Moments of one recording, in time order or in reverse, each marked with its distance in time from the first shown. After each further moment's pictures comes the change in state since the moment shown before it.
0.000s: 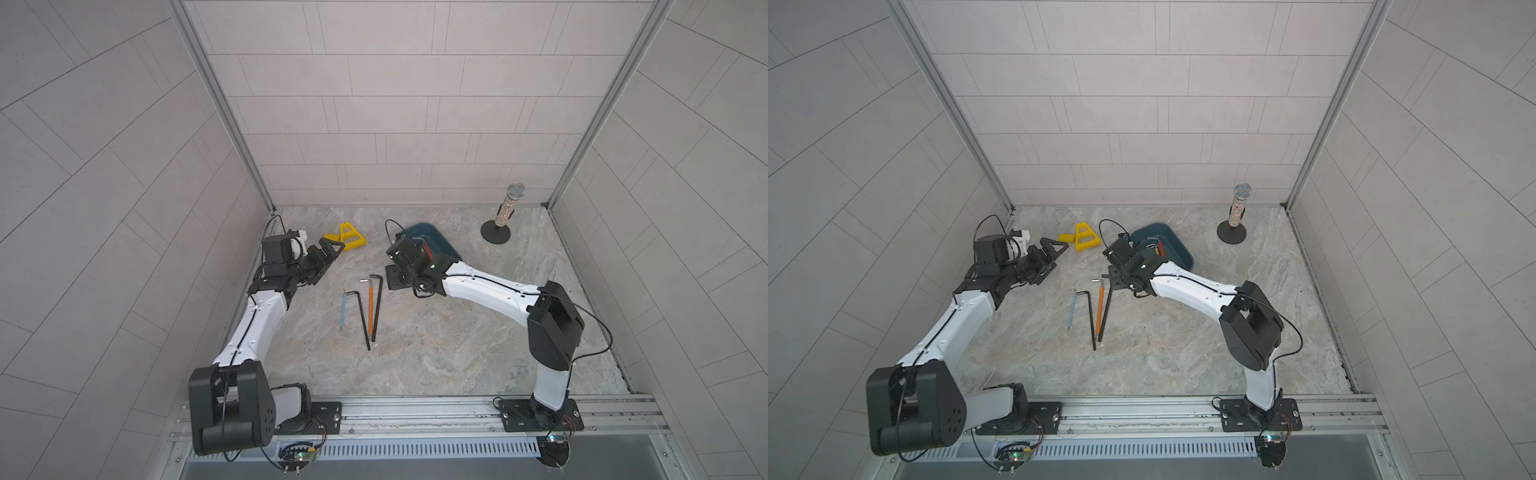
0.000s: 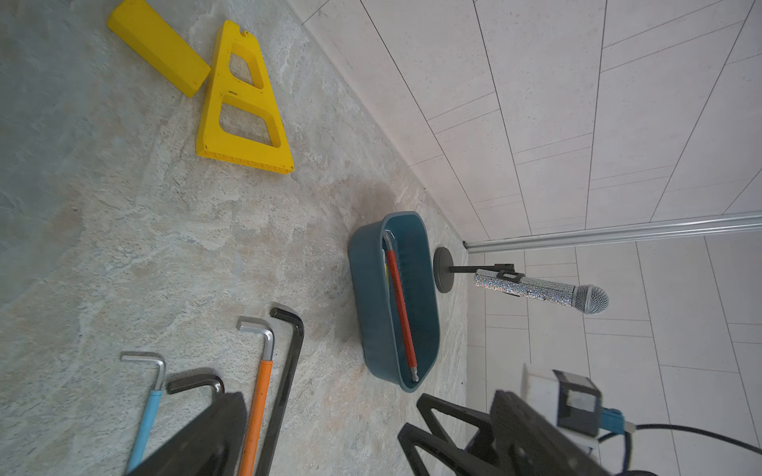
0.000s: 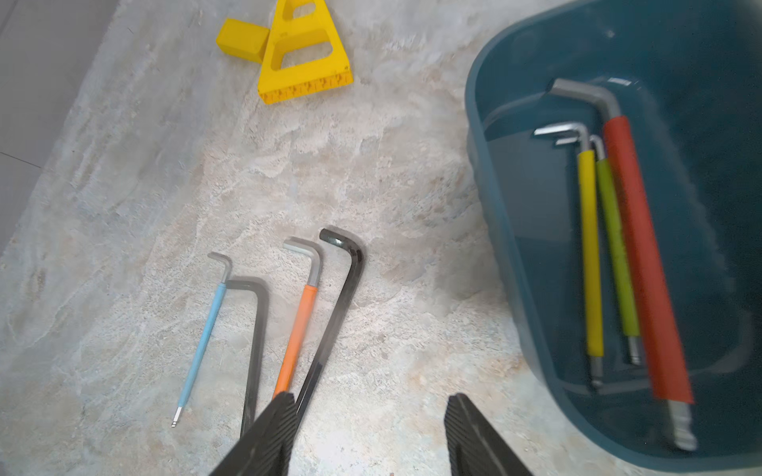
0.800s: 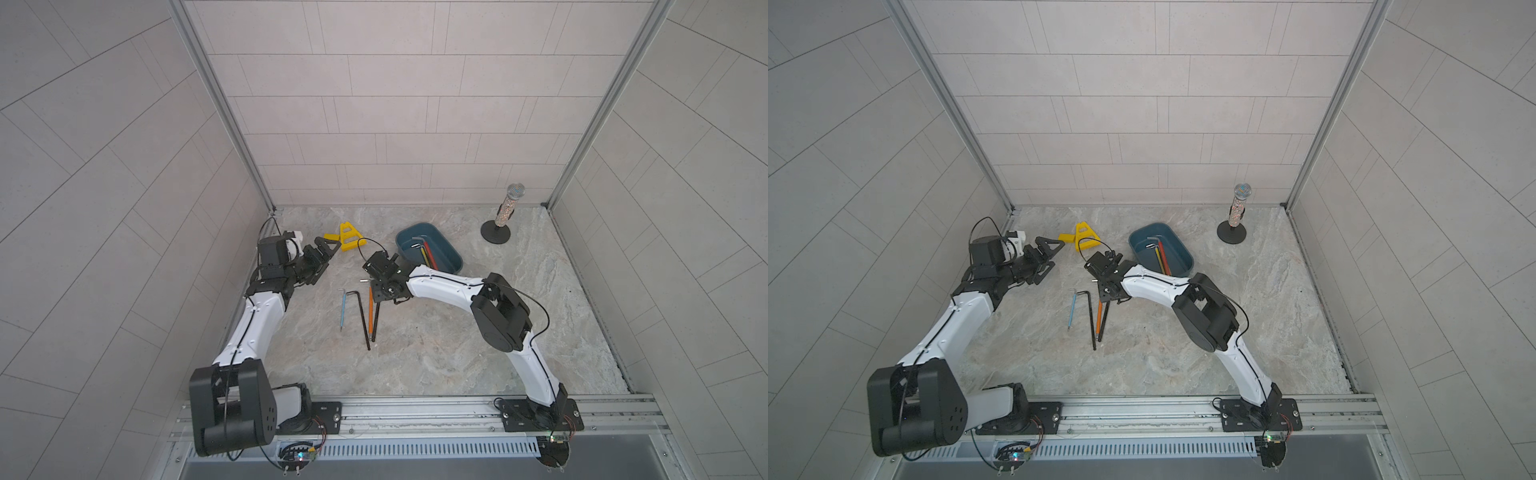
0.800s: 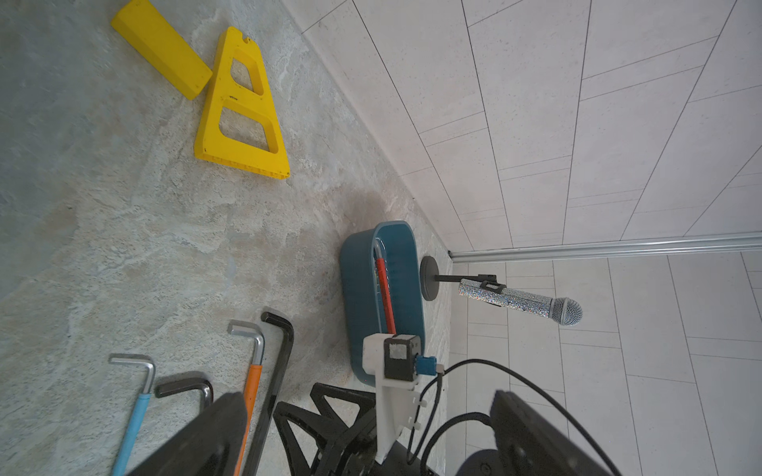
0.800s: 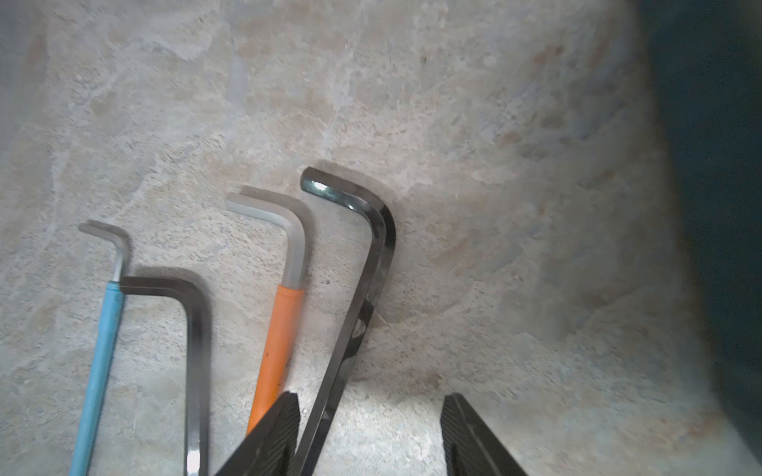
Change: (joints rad) left arm 0.032 0.000 -0.019 0.054 0.039 -0.056; right arm 0.031 0.328 0.213 -0.086 -0.020 0.062
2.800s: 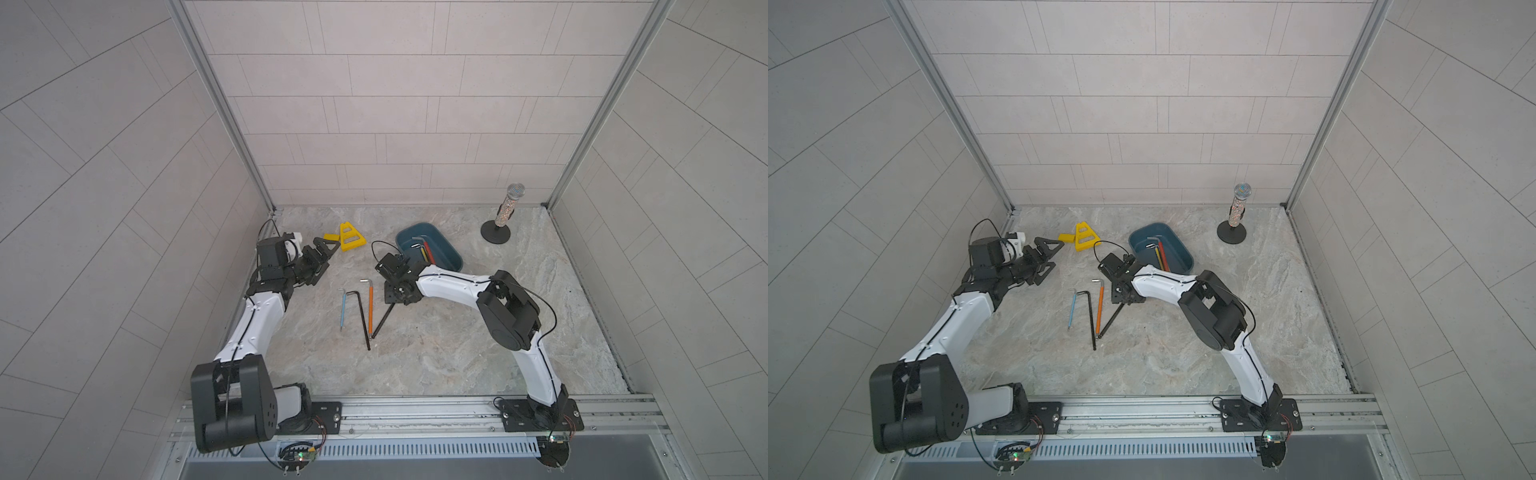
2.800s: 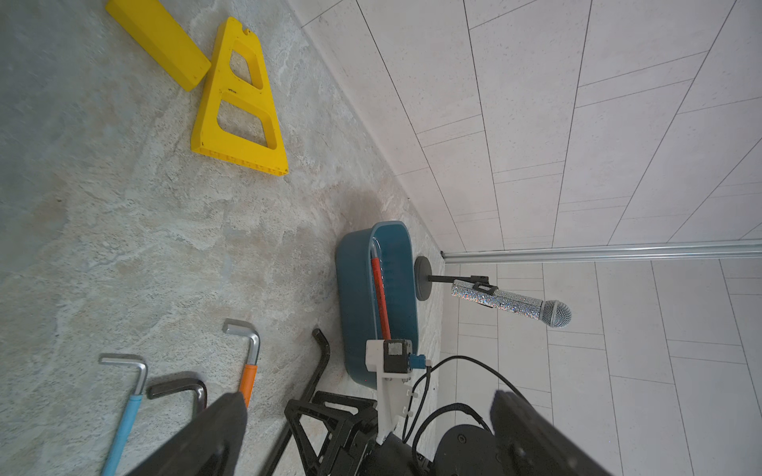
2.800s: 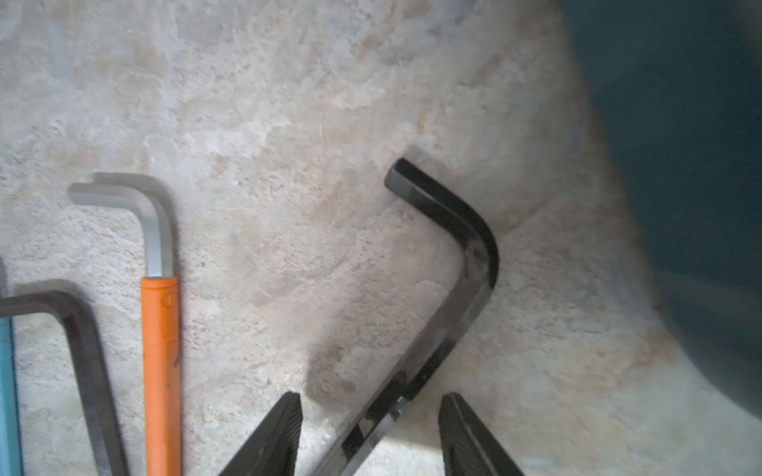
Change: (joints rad) left arm 0.014 0.016 -0.018 0.035 0.029 -0.030; right arm -0.055 -0.068 -0.140 0.011 -0.035 0.137
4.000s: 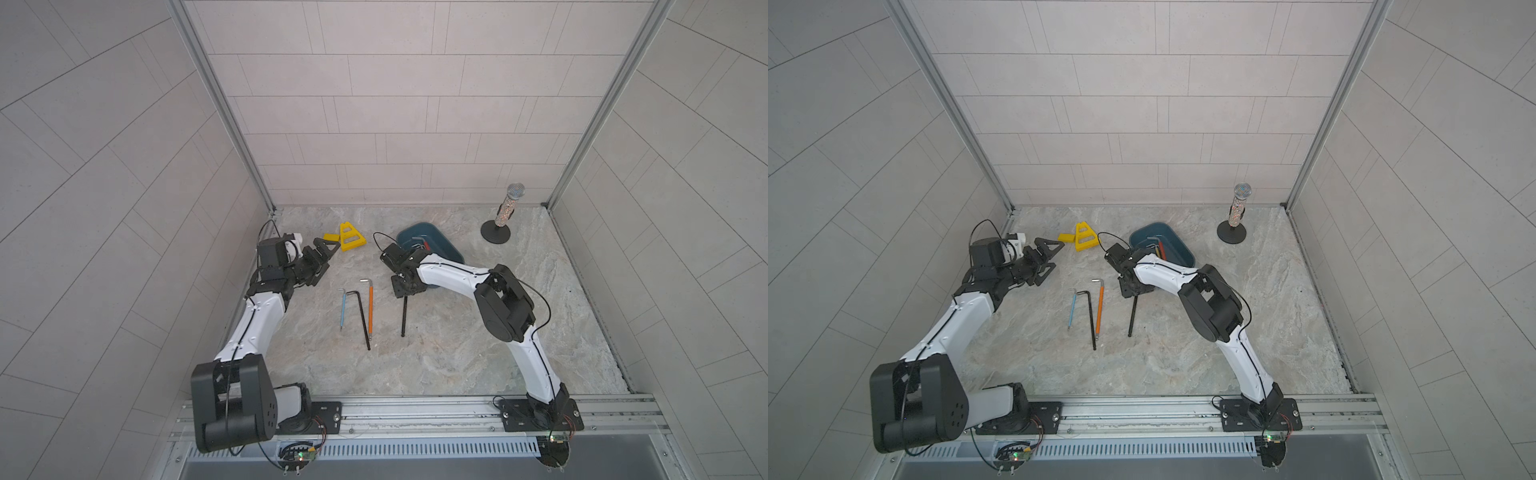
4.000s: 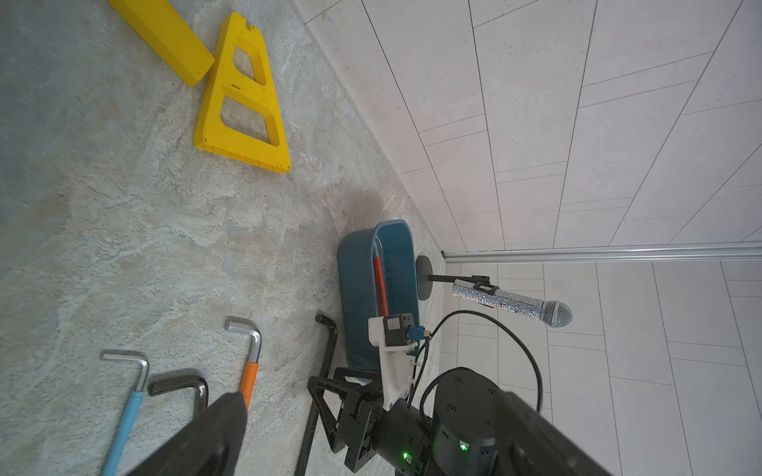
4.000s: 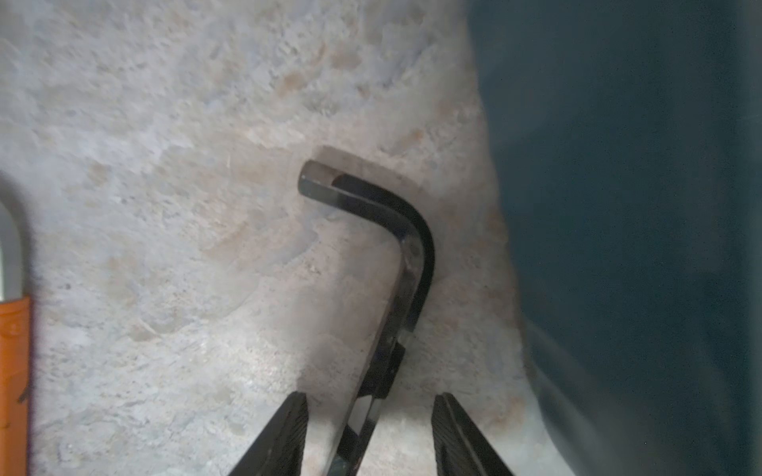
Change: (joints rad) left arm 0.000 0.000 -0.006 0.002 0.000 -0.005; right arm -0.059 0.066 0.130 -0.182 0.039 -0.248
